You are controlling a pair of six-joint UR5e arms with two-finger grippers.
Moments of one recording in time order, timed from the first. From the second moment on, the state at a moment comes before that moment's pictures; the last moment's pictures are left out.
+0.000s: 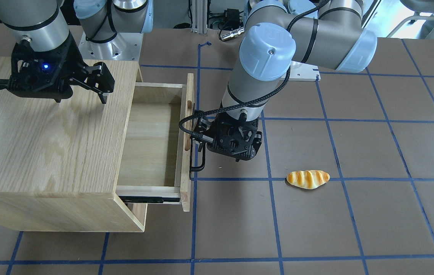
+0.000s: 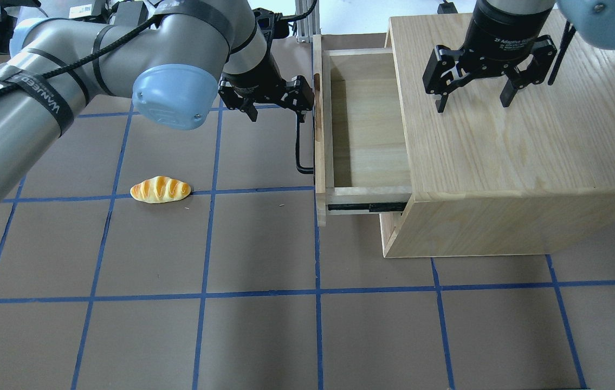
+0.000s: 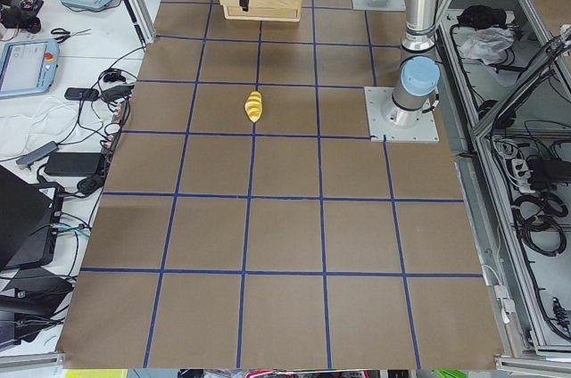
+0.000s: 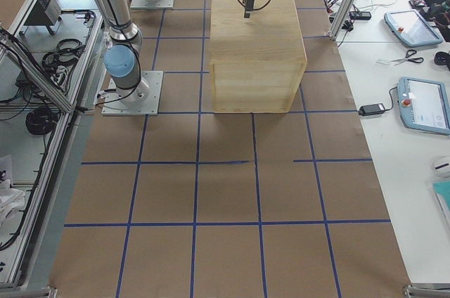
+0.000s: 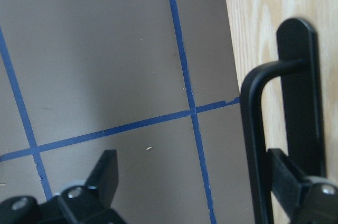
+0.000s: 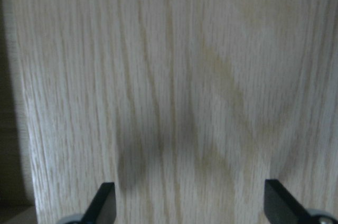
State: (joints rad) left arm -1.81 -1.87 -1.50 -1.22 1.42 -0.05; right arm 1.60 -1.49 1.43 -1.47 -1.61 0.02
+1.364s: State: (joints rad) left arm -1.78 -1.87 -1.50 -1.23 1.42 0.00; right arm 1.60 -1.49 1.43 -1.47 -1.61 0.02
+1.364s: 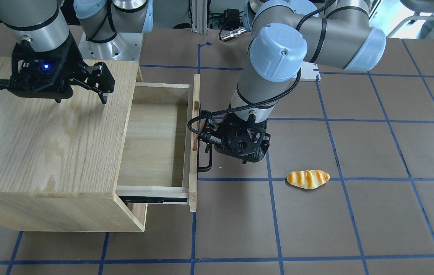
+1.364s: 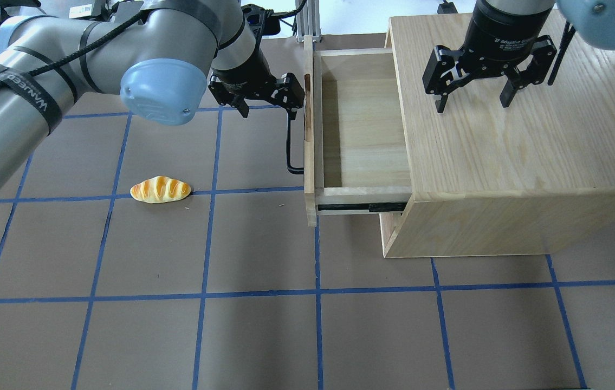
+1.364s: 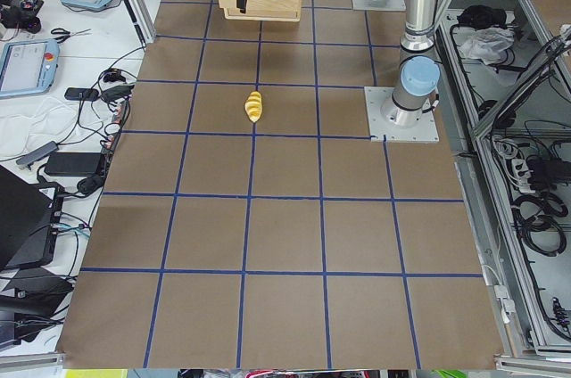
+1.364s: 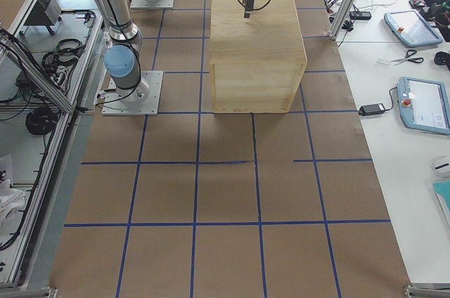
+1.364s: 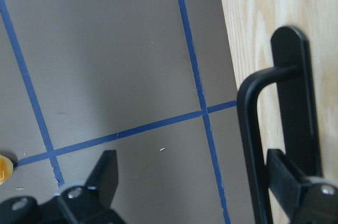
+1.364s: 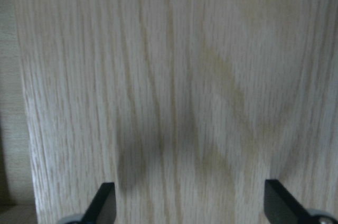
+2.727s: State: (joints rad) left arm -1.74 -1.77 -1.49 -1.37 1.50 0.01; right arm 1.60 -1.49 1.43 -1.47 -1.61 0.02
